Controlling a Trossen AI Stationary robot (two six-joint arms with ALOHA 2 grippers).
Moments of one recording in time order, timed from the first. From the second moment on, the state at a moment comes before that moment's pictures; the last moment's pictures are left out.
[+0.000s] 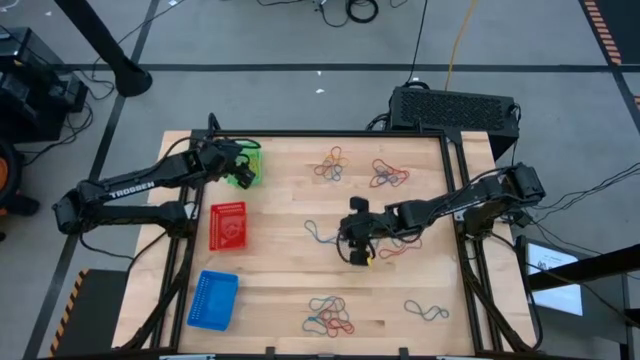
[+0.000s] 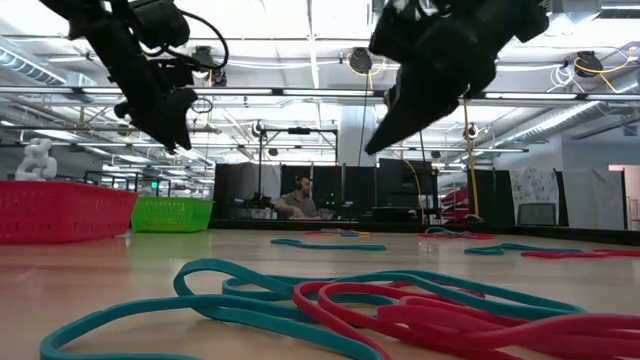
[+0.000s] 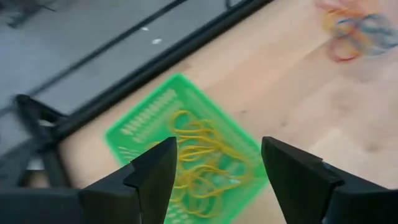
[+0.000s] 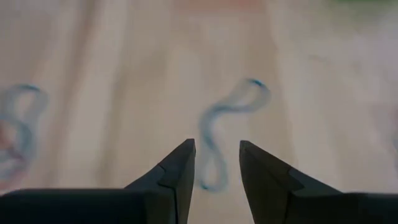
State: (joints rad) left arm 0.50 0.93 0.68 -0.59 -0.36 -0.24; right arm 0.16 1.58 0.95 -0.18 0.19 0.11
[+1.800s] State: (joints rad) left arm -0.20 1.14 0.42 0.47 -0.24 -0.26; right arm -0.55 2.04 1.22 -0.30 0.03 0.20
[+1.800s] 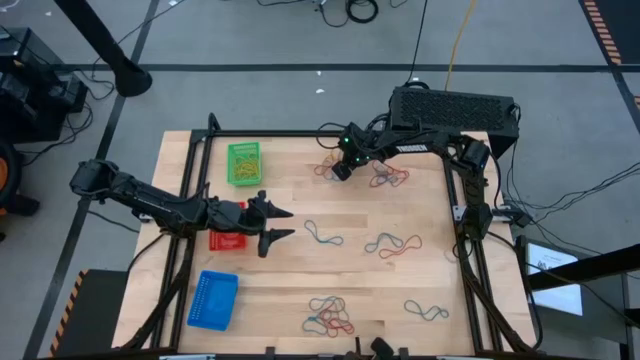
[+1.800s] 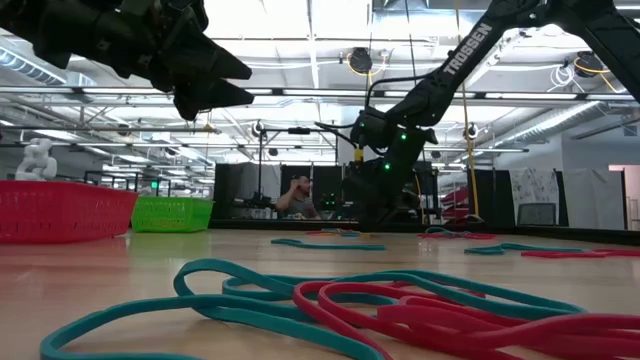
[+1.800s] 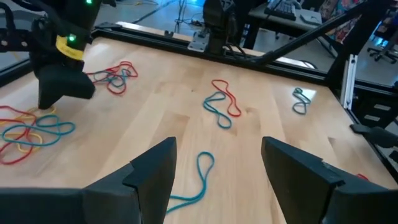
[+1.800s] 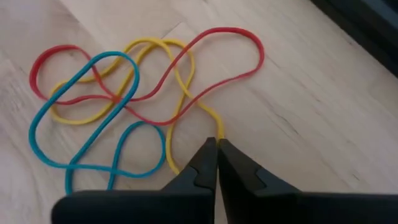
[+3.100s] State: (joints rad) left arm -0.20 1.32 0.42 0.76 -0.19 -0.20; right arm -0.04 1.48 1.21 -0.36 0.18 0.22
